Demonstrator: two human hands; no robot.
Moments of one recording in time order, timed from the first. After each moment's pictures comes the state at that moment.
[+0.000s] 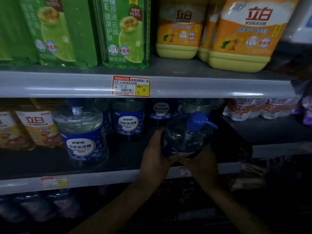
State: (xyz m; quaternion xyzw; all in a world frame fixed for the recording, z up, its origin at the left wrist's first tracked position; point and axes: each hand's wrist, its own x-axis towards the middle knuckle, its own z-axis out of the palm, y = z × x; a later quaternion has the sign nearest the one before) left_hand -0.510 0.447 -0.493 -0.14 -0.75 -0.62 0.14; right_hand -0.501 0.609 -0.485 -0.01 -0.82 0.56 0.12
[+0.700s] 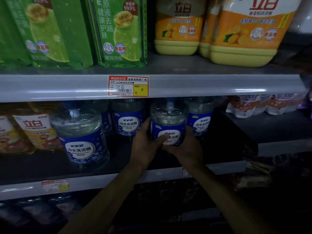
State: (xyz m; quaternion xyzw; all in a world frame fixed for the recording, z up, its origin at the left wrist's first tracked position) left_hand -0.562 0.417 -0.487 -0.09 -0.74 -0.66 0.12; right_hand -0.541 0.571 -0.485 -0.05 -0.89 0.45 0.11
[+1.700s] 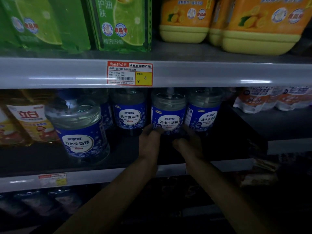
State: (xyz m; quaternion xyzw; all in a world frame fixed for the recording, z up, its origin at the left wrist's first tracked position) left_hand -0.538 0.439 -0.468 0.13 -0.58 -0.80 -0.02; right_hand -0.553 0.553 -0.497 -0.15 -0.71 0.68 0.05
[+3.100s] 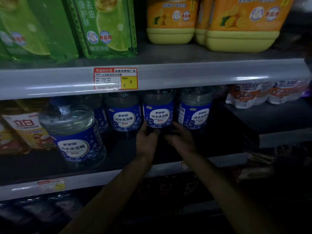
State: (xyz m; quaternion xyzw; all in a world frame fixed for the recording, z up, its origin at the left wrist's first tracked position) left_hand -0.568 0.444 -0.500 0.08 -0.67 -0.73 0.04; right_hand -0.567 0.567 -0.497 -0.09 -0.76 0.65 0.02
